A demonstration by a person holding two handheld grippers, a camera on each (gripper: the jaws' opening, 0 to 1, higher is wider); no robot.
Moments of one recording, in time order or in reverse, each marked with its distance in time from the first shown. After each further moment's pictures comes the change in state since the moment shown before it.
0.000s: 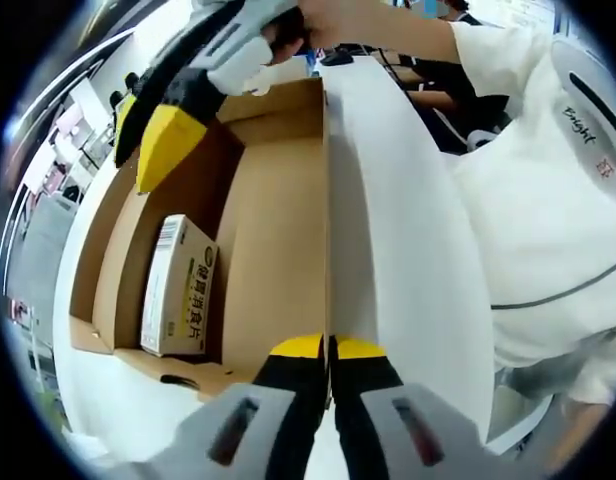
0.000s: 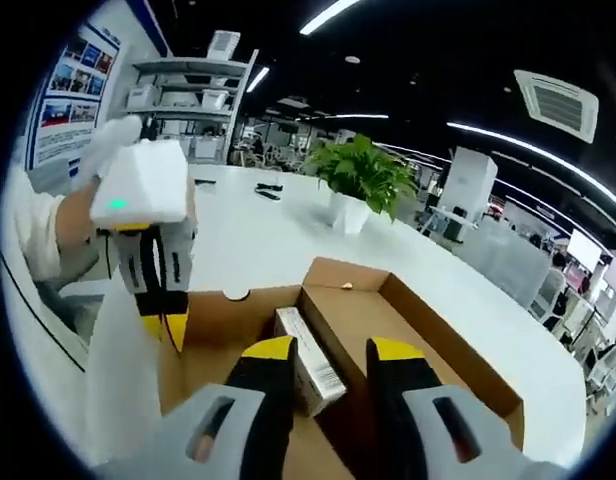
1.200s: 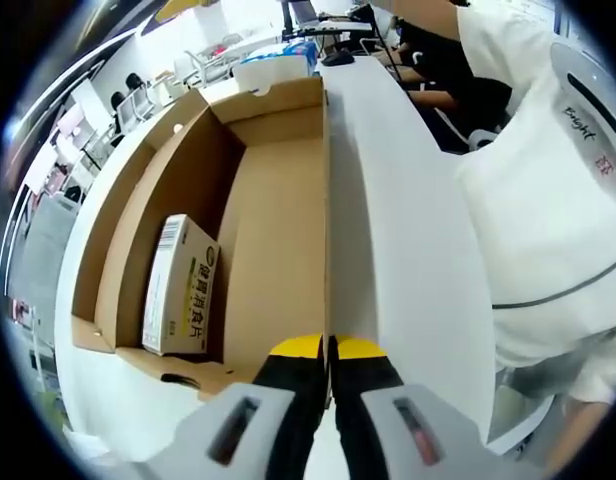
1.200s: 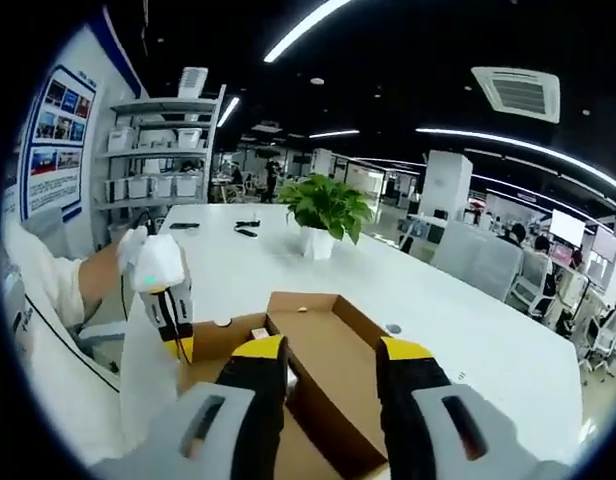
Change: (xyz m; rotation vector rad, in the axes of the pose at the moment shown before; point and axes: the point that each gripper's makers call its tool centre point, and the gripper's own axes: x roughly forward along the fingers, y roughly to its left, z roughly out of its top) left arm 0.000 0.000 0.000 0.000 -0.001 0.010; right arm -0.100 -0.074 0.032 0.174 -0.108 -0.124
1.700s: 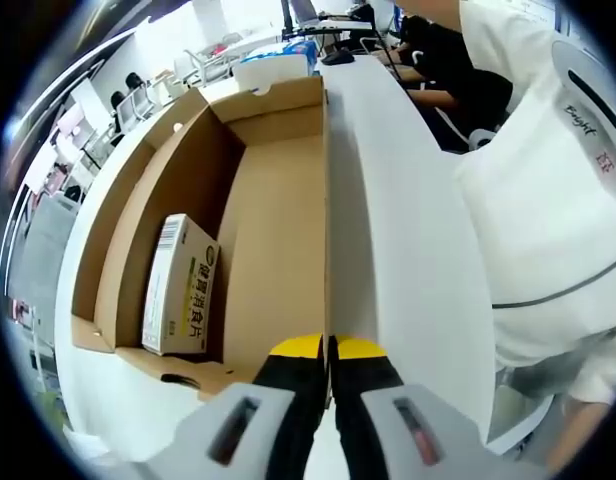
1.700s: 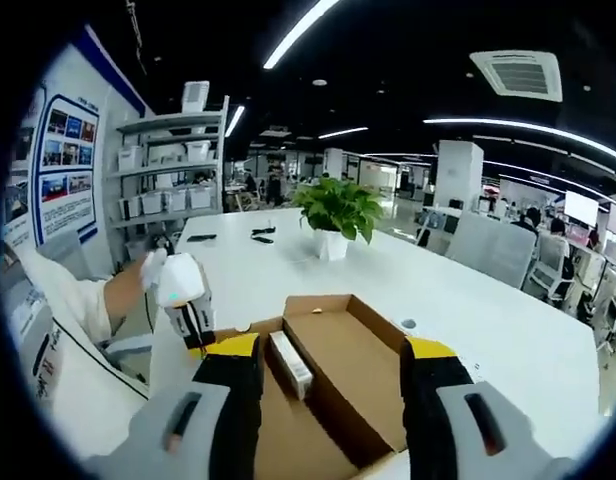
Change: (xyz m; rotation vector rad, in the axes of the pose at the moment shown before) left arm 0.000 0.000 0.000 0.000 0.005 0.000; right arm -0.024 -0.016 0.007 0.165 0.031 0.098
